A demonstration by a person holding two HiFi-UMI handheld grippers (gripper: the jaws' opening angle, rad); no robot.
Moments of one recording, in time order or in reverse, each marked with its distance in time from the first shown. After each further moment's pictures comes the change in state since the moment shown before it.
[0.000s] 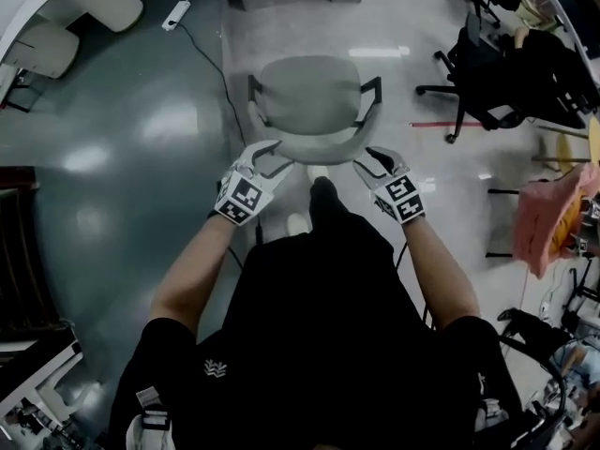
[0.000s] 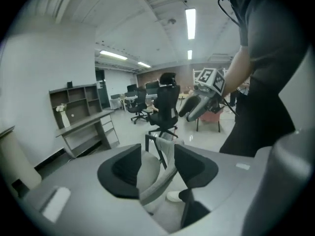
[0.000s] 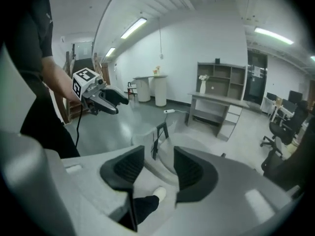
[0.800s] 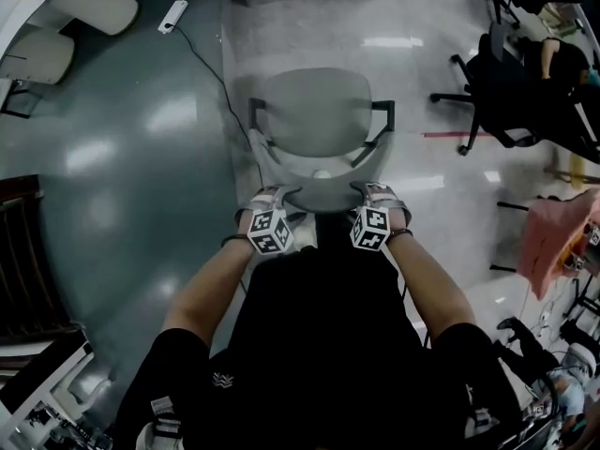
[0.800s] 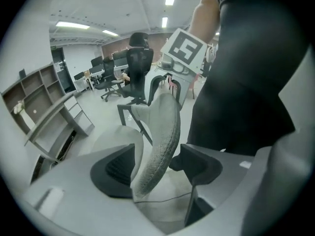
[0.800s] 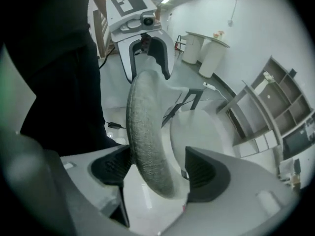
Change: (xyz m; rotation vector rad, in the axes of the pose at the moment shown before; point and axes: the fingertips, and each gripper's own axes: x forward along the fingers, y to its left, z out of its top) left arm 0.114 -0.027 -0.113 0.223 0.341 -0.322; right arm 0.133 -0.005 -0.109 -0.612 0.475 0.254
